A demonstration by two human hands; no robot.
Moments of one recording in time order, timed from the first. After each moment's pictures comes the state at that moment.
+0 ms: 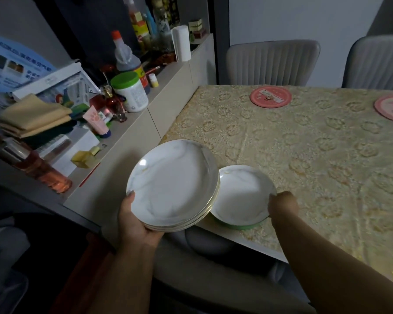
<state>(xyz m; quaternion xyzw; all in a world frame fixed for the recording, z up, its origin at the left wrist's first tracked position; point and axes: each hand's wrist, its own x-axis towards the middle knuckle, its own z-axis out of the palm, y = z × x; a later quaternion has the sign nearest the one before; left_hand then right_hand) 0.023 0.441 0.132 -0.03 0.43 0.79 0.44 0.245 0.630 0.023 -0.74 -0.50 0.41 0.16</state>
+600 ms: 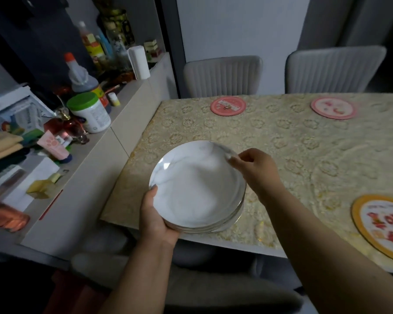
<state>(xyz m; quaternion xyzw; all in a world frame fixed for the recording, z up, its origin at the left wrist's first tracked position) 0.082 0.492 0.139 0.06 0.45 0.71 0.54 0.256 0.602 0.170 -0.59 -0.60 0.40 0.36</state>
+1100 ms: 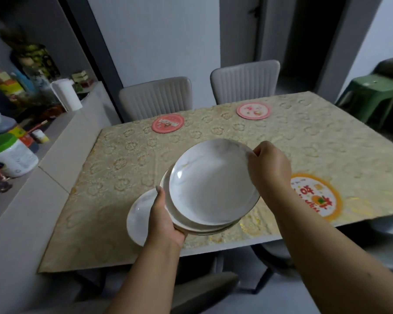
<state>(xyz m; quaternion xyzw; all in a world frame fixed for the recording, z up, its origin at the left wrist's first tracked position) 0.199 0.529 0.142 0.11 0.47 0.59 0.65 0.403 0.583 0.195 -0.77 -0.52 0.14 0.34</state>
